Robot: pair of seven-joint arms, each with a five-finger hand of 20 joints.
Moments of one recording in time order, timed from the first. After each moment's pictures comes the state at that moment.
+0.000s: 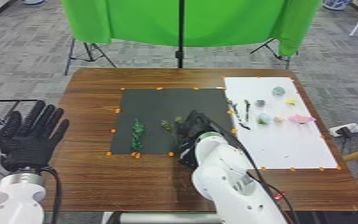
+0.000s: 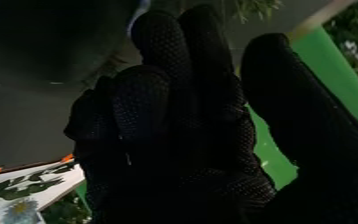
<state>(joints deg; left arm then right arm) 128.5 -55.8 -99.3 -127.8 -1.9 20.8 25.7 -87.3 -82.0 57.0 -108.3 -129.1 -10.6 48.1</state>
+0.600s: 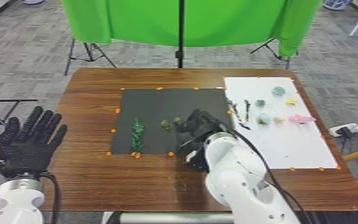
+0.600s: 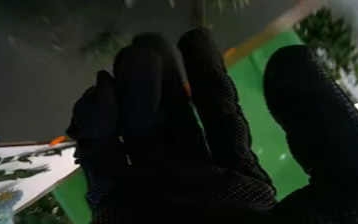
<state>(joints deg) 130.5 -56.7 -99.8 -128.0 -2.0 20.8 26.5 -90.0 -78.3 59.3 -115.6 -126.1 -16.7 45.8</state>
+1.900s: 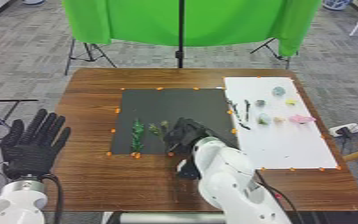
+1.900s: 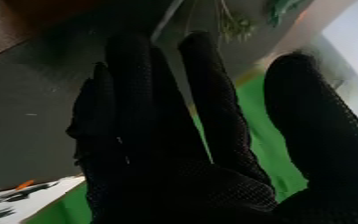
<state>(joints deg) 130.6 -56.9 -99.2 -127.9 -3.4 20.6 25.9 -89.9 -79.6 57.1 -114.2 -124.7 -20.0 43.3</state>
